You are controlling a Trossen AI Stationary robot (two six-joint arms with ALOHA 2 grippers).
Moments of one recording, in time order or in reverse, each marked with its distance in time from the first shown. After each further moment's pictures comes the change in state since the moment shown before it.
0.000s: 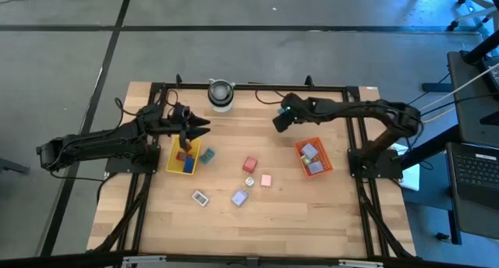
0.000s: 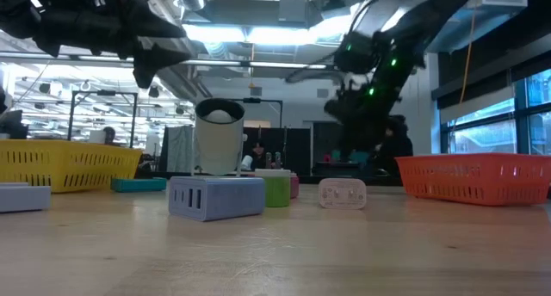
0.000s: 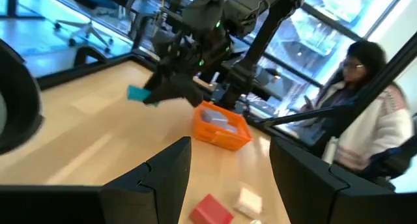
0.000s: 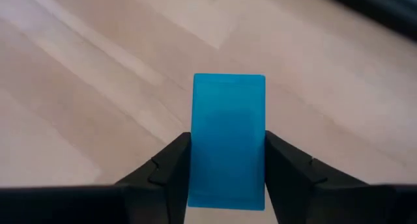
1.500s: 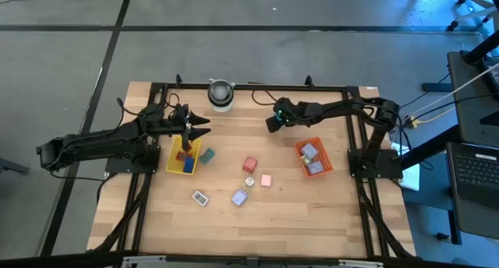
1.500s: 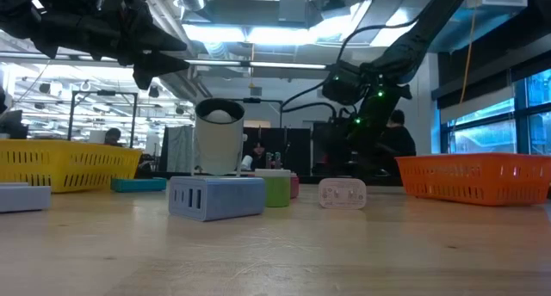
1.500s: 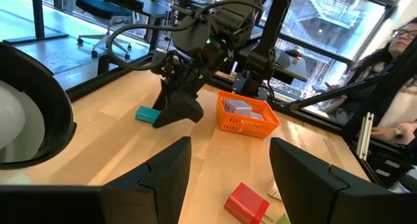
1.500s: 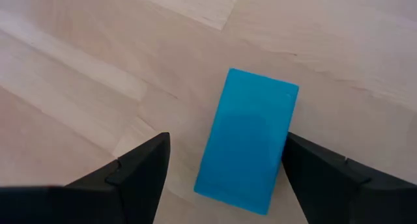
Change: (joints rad) left arm 0.000 0.005 0.000 -0.055 -0.048 0.175; right arm -0.018 0.216 -0.007 0.198 -0.026 0.143
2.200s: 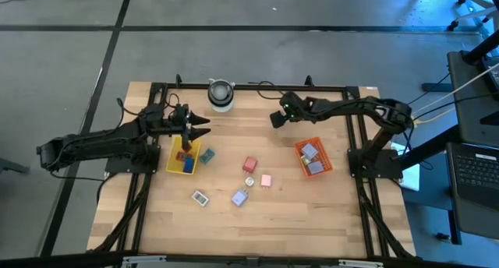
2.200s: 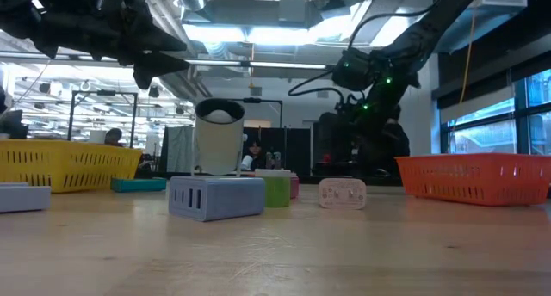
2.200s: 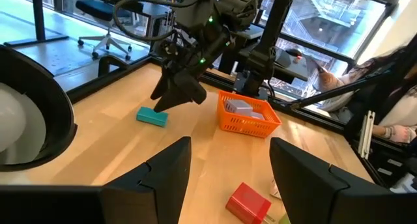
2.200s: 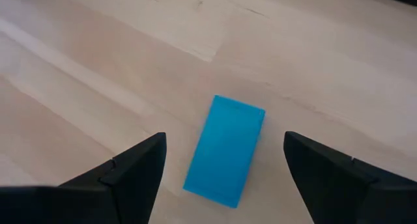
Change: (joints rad) left arm 0.000 0.000 0.000 0.000 -0.001 0.011; right arm -0.042 -0.125 -0.029 -0.025 -0.018 -0.065
